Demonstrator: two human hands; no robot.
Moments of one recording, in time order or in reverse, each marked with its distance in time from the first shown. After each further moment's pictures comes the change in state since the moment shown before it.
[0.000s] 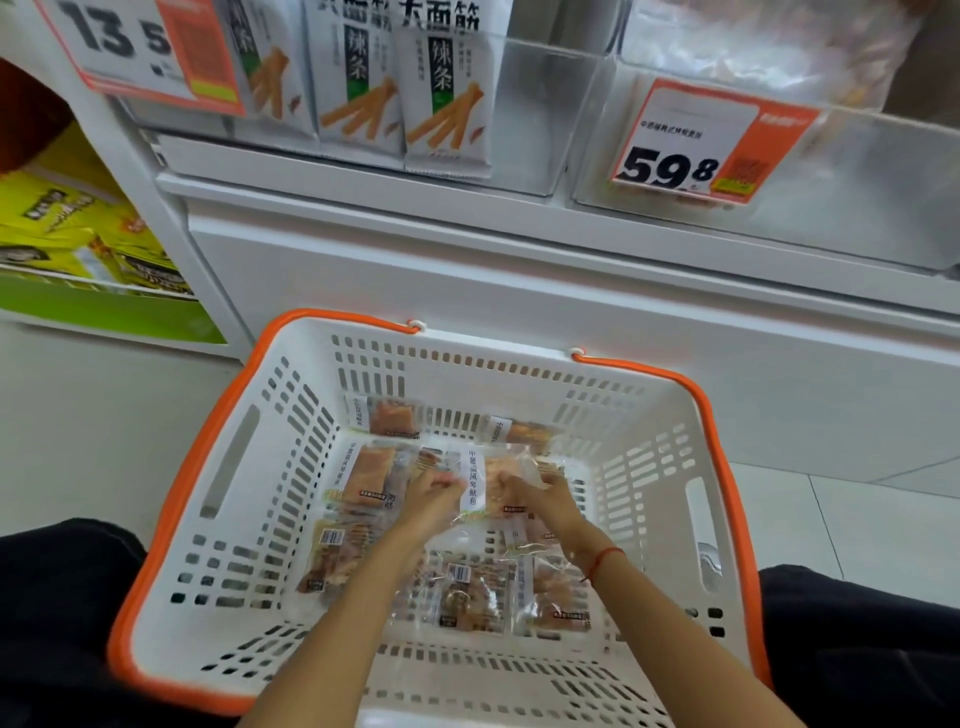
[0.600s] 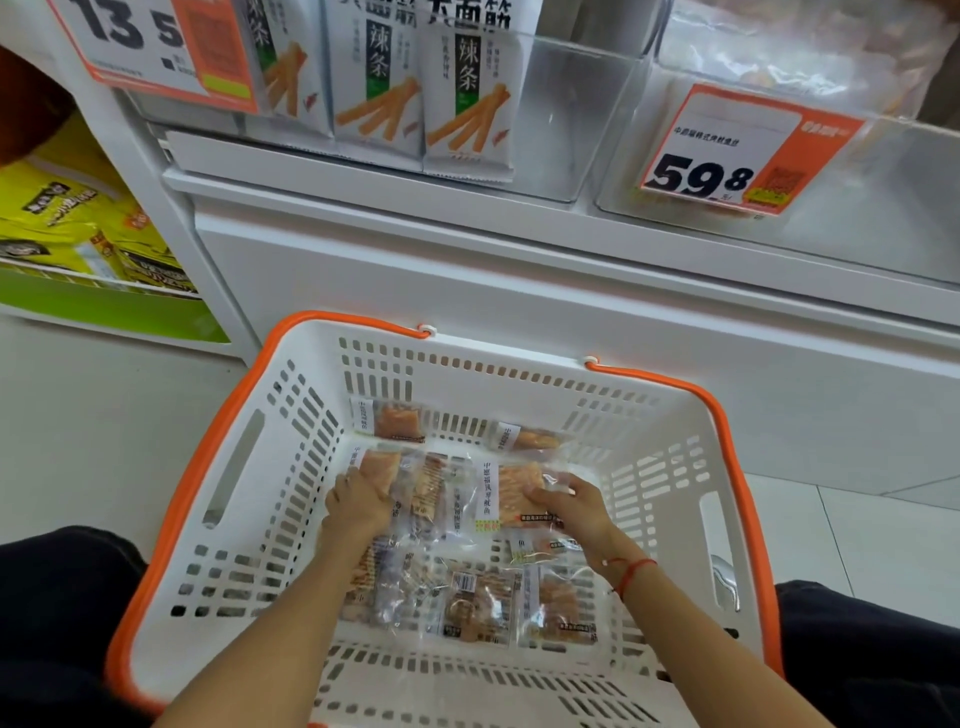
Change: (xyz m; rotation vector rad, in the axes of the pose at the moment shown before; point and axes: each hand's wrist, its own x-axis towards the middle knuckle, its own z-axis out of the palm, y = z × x) left_hand 0.057 -0.038 -0.070 0.722 0.285 -0.130; right_hand 0.017 0.004 -0.014 0.146 0.040 -0.018
